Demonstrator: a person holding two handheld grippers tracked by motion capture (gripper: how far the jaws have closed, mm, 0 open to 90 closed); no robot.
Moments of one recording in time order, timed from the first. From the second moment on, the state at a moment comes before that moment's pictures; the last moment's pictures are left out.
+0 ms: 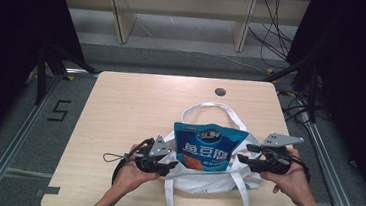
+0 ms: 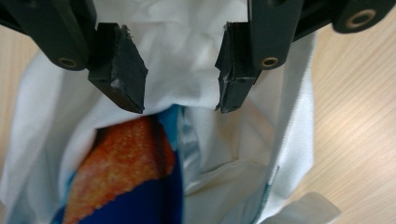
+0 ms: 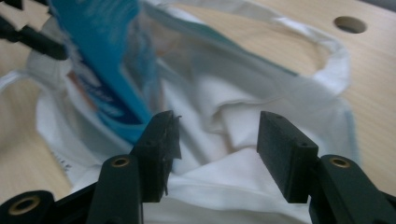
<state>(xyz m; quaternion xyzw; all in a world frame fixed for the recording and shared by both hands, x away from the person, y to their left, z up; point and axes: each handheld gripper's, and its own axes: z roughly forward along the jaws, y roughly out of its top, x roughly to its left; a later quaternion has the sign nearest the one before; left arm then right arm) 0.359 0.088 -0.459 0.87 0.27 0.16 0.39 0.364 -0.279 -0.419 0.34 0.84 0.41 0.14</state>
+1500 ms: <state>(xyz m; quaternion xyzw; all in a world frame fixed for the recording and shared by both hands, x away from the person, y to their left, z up) 0.399 0.099 -0.502 0.87 0.29 0.19 0.35 0.437 -0.288 -0.505 0.41 0.84 0.29 0.23</state>
